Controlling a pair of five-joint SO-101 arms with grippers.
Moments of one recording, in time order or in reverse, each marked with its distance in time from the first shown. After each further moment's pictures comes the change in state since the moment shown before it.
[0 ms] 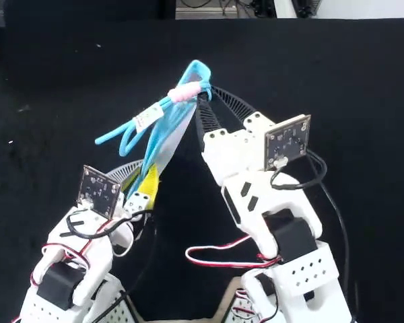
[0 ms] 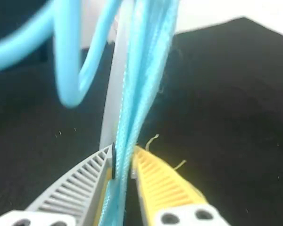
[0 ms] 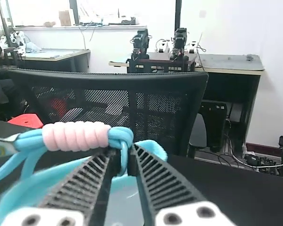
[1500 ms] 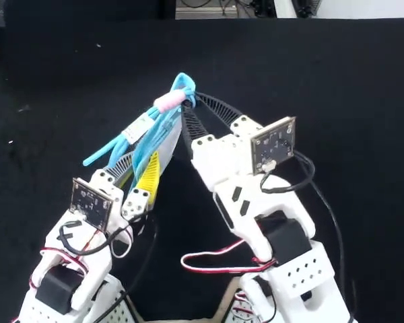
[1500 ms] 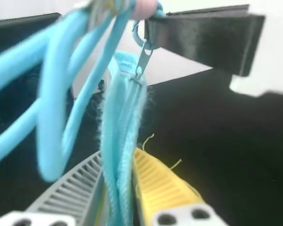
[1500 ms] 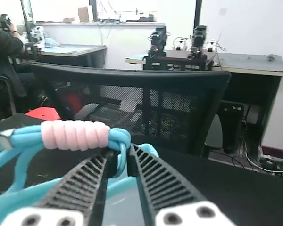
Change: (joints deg) left arm 0.9 -1.0 0.6 -7.3 -1.5; right arm -2.4 0.0 0.1 -0.6 0.0
